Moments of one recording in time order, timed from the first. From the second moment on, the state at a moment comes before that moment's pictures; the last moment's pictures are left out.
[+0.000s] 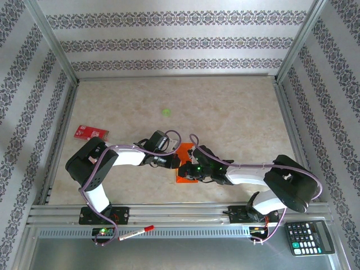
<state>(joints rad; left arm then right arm) -0.65 1.75 0.75 0.02 0.52 -0.45 0.87 1.45 0.47 0.22 -0.39 1.10</state>
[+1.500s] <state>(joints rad) -0.65 1.75 0.76 0.00 0.51 -0.45 0.92 1.50 0.47 0.20 -0.41 1.07</state>
